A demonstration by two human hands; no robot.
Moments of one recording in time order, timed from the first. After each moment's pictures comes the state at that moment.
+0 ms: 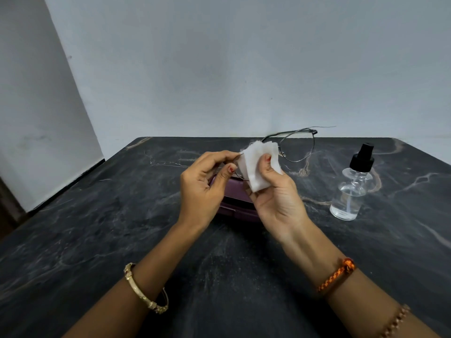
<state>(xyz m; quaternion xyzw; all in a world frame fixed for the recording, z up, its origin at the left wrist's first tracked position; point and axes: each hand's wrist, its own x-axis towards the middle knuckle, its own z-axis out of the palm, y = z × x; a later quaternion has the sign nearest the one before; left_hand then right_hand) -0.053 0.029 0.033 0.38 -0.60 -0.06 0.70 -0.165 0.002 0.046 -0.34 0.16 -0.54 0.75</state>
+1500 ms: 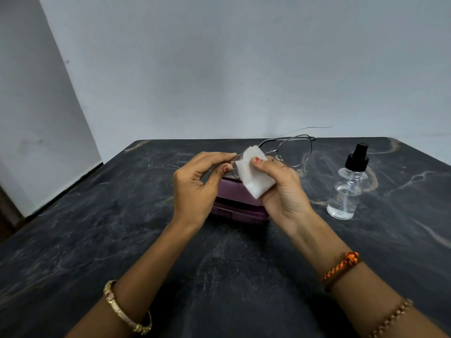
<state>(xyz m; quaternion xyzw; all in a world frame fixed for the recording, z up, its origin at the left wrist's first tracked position) -0.050 0.032 0.042 0.40 -0.63 0.03 0.67 -0.177 -0.007 0.052 -0.39 0.17 -0.52 0.74</state>
